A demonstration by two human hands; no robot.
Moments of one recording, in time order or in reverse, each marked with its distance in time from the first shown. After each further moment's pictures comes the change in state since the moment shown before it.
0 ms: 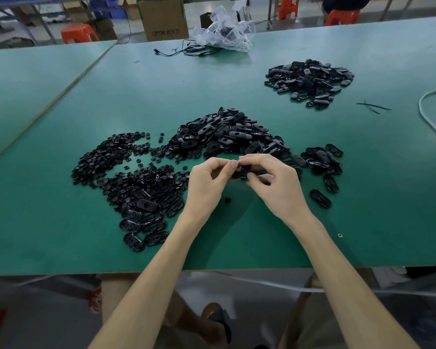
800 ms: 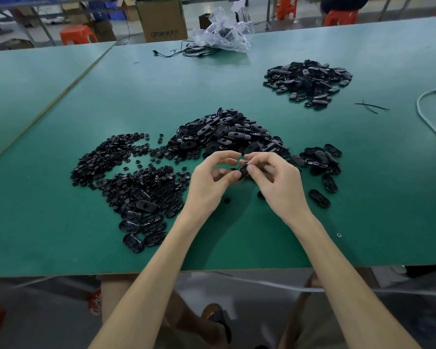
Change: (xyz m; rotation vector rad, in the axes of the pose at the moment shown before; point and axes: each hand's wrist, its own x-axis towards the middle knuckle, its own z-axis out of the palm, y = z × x) left_hand 0.000 0.005 -0.001 -0.063 -0.123 0.003; right_hand 0.001 -0.005 -0.001 0.067 0.082 0.094
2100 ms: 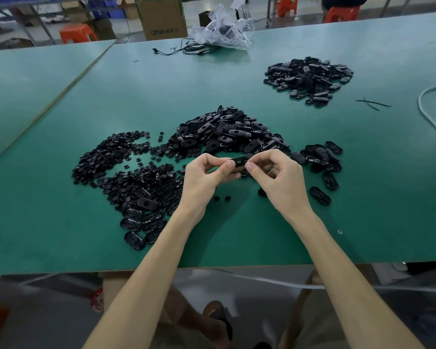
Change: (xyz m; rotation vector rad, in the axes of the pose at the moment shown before) left_hand 0.000 -0.001 -0.006 -0.335 0.107 -0.167; right_hand 0.003 0.003 0.001 -0.044 0.048 -0.005
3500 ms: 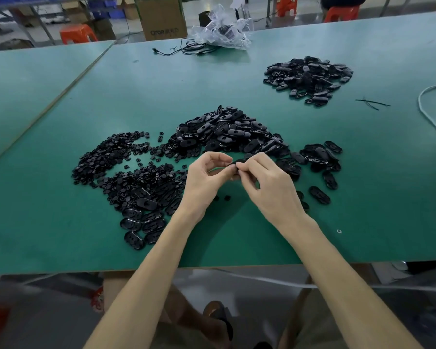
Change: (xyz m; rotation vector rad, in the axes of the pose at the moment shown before) left_hand 0.001 -0.004 0.000 0.195 -0.022 0.040; right_hand -0.013 -0.006 0.008 -0.474 -0.039 -0.400
